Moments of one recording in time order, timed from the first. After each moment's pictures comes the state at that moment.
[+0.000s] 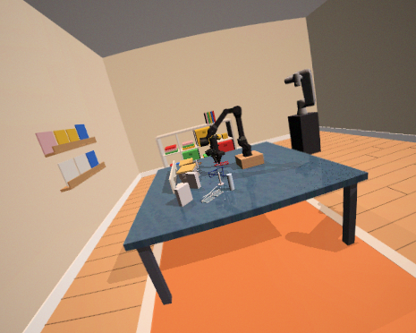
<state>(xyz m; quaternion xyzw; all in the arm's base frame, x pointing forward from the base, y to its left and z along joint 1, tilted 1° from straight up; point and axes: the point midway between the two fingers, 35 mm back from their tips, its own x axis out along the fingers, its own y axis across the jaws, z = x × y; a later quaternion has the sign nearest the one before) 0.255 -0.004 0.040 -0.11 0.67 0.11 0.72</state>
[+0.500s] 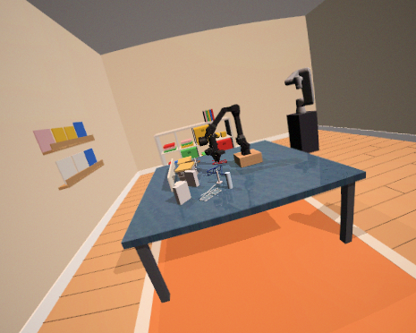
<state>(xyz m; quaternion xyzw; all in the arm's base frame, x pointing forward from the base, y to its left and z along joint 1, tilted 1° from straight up) 0.250 0.005 0.036 -0.14 0.69 0.13 0.70</state>
